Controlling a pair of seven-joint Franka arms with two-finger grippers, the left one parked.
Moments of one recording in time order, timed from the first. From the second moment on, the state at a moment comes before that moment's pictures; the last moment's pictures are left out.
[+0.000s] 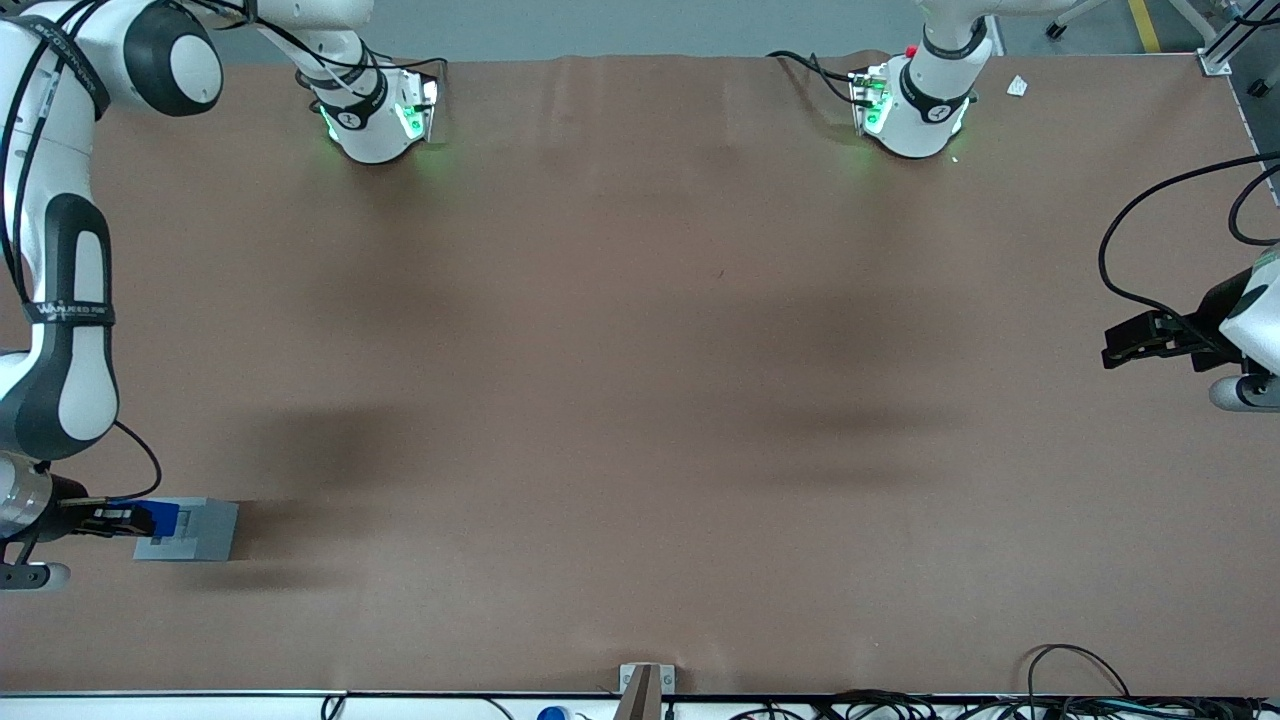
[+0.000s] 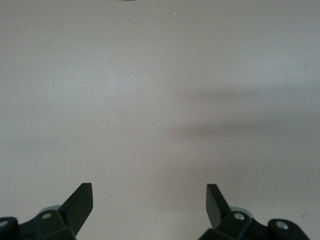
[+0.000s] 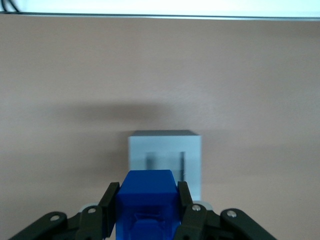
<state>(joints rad) -0.22 0.85 0.04 -1.01 -0.05 1.94 -0.18</state>
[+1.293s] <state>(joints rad) -0.03 0.94 0.05 -1.15 -0.05 2.10 0.15</state>
